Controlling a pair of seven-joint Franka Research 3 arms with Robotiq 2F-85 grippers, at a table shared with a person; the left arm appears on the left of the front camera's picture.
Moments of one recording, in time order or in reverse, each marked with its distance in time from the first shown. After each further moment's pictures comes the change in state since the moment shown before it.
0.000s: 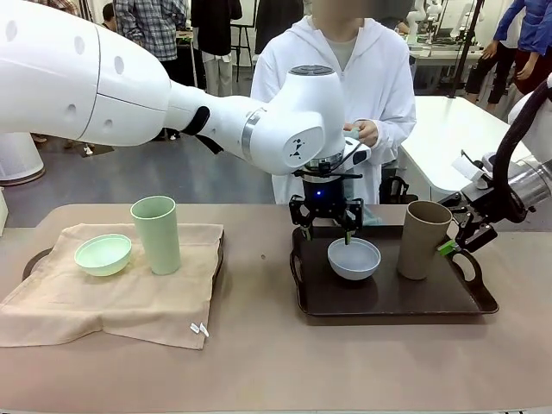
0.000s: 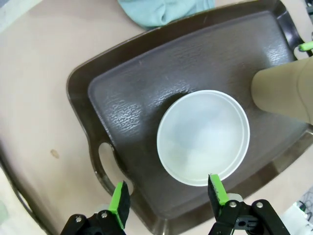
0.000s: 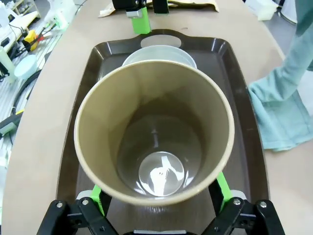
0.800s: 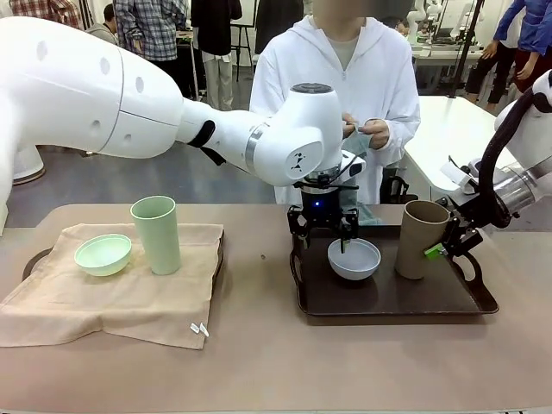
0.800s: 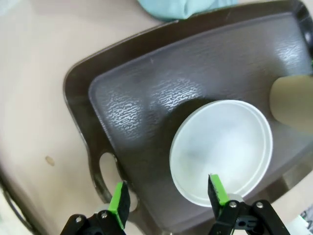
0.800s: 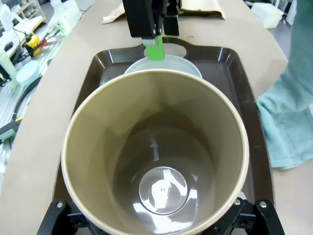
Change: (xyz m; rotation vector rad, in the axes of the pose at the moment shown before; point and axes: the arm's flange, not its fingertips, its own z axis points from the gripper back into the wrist) left arm 0.008 0.009 -0.035 0.017 0.031 0.043; right arm 0.002 -0.004 -0.024 0.024 -0.047 0.013
